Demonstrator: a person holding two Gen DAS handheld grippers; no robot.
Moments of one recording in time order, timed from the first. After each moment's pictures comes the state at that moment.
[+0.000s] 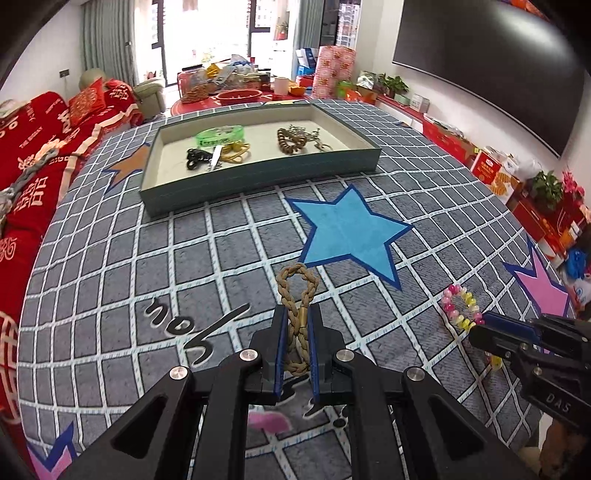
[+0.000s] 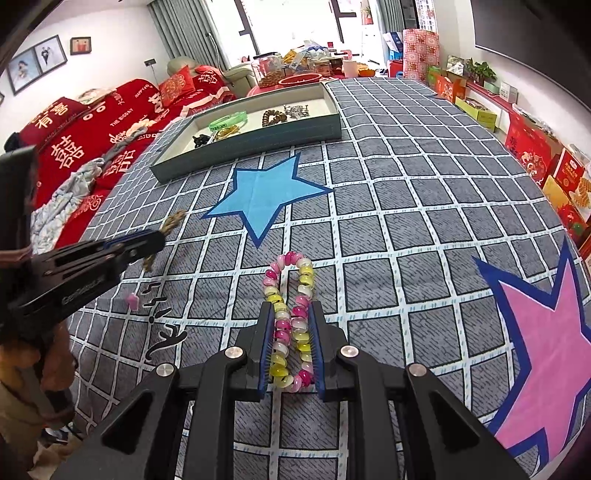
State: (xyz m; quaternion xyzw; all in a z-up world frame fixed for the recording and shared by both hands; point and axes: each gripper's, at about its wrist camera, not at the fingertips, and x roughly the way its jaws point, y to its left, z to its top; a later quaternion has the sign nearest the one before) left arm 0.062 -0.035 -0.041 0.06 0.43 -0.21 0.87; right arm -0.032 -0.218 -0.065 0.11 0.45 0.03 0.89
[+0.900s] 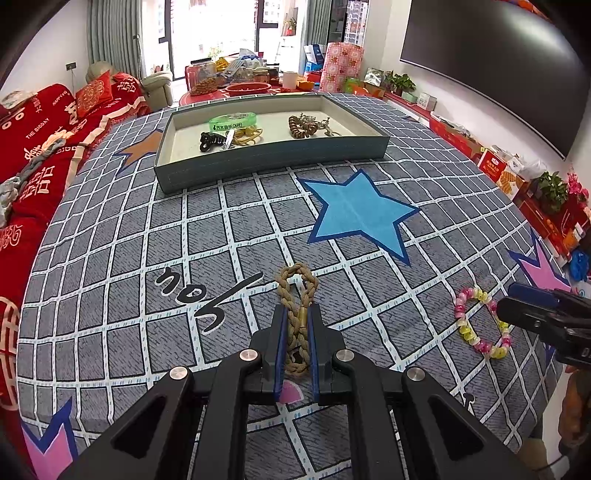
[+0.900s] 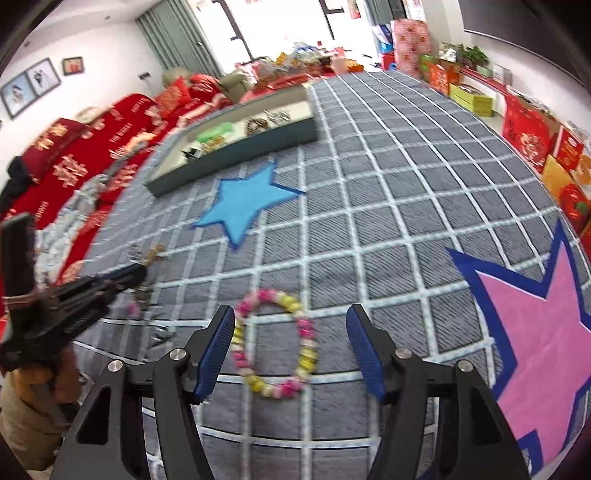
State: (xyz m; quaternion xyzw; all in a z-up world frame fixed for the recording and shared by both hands) left arm 0.049 -0.028 -0.051 0.06 0.44 -0.20 0.87; right arm -0.041 -0.251 -0.065 0.15 0.46 0.02 0.88
